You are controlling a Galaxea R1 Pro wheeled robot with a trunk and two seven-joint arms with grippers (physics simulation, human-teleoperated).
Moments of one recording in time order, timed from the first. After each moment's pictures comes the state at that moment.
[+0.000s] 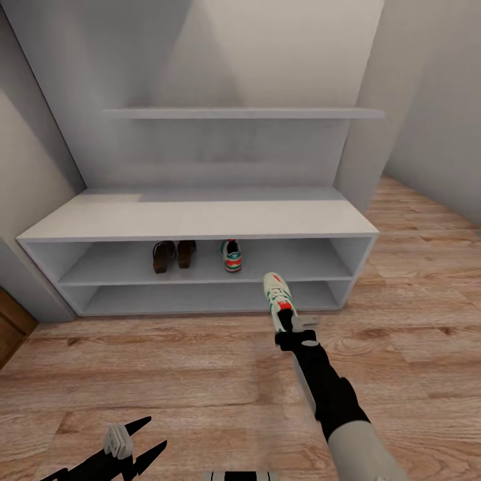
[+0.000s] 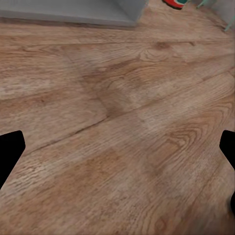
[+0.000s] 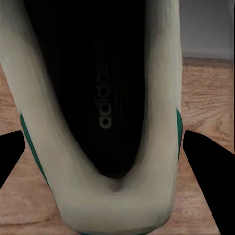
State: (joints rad) left arm -0.19 0.17 0.32 -0.76 0.02 -0.23 -1.17; right arm -0.59 0.17 0.03 -0.95 0.15 0.50 -0.15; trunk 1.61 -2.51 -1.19
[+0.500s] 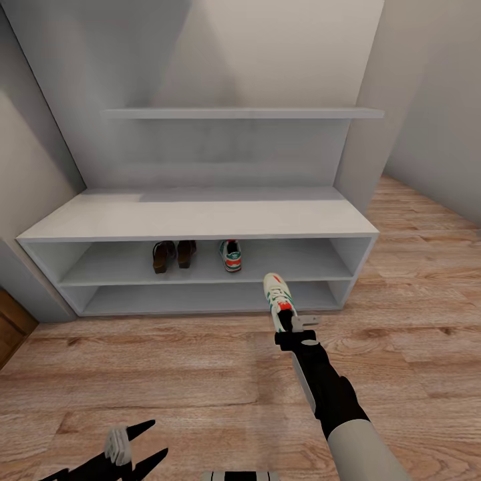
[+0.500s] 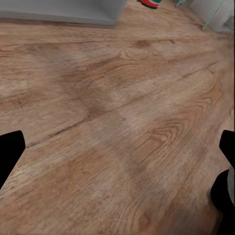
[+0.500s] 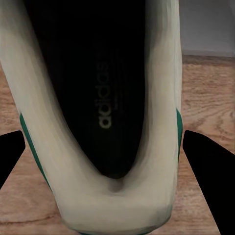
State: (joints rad) left arm -0.19 0.17 0.31 -0.76 0.02 -0.22 -1.25; right arm -0.60 0.17 0.02 -0.94 0.15 0.51 -0.15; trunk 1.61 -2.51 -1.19
